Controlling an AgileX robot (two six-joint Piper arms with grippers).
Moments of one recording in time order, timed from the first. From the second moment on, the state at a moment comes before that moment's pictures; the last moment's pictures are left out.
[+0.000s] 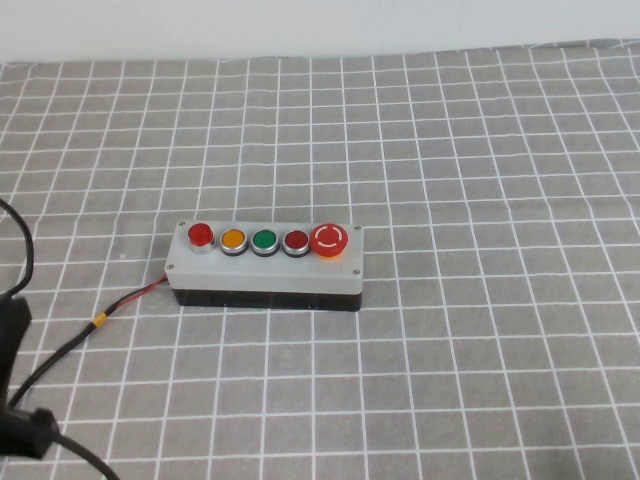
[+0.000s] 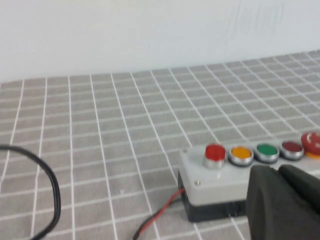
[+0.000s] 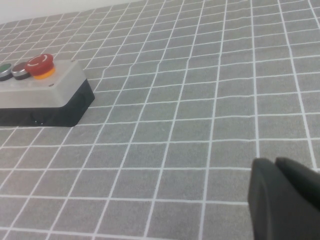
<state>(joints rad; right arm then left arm) 0.19 -0.01 0.03 0.38 0.34 -0.11 -0.23 0.44 -0.31 -0.26 0.15 0.32</state>
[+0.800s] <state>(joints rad) 0.19 -0.01 0.03 0.38 0.34 -0.11 -0.23 0.29 -0.09 -0.22 -0.05 0.31</state>
